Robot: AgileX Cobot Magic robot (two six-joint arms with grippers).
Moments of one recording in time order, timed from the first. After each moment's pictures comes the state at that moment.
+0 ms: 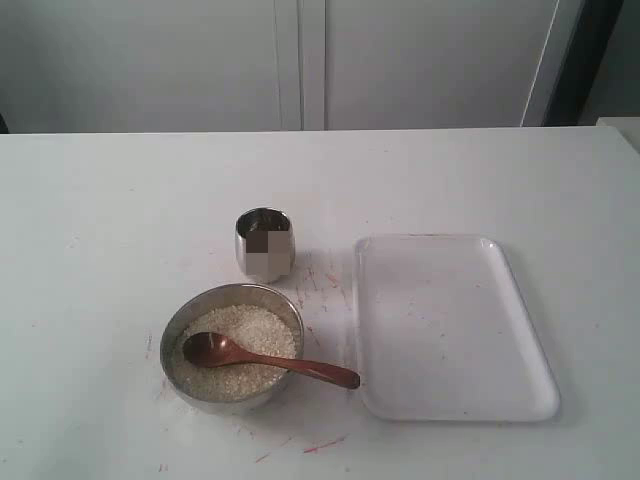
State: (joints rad) left arm 0.05 0.00 0.00 -0.06 -0.08 -0.05; right arm -0.02 0.01 0.00 -0.08 -0.05 0.72
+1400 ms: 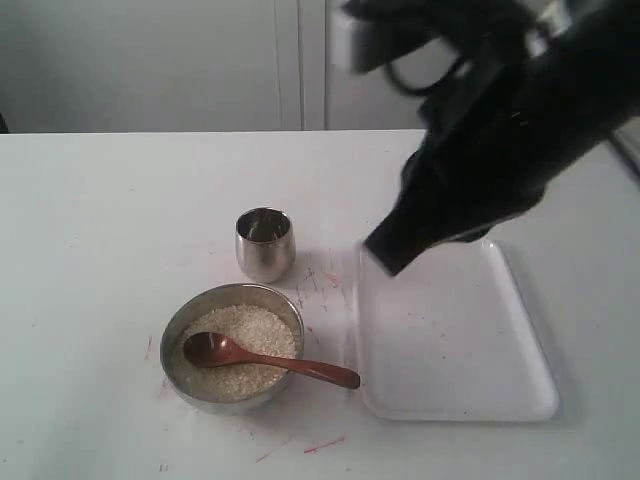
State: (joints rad) left arm 0.05 0.00 0.00 -0.06 -0.08 -0.05; right arm 0.56 1.35 -1.32 0.13 1.18 -0.23
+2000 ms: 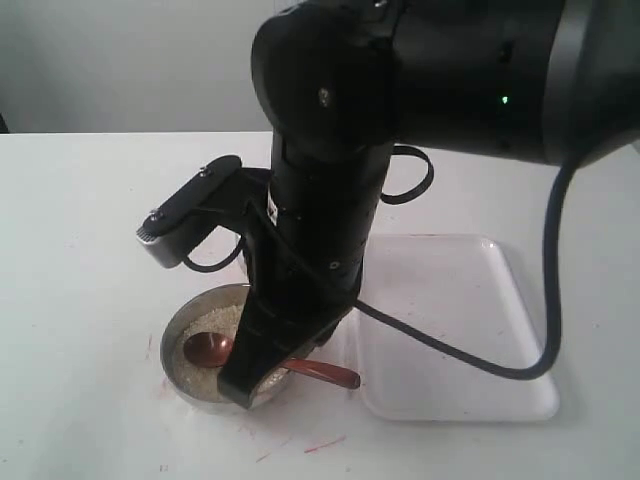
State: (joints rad) left arm 0.05 0.00 0.00 -0.06 -0.08 -0.05; right arm 0.79 1.69 -1.42 0.02 1.19 -0.18
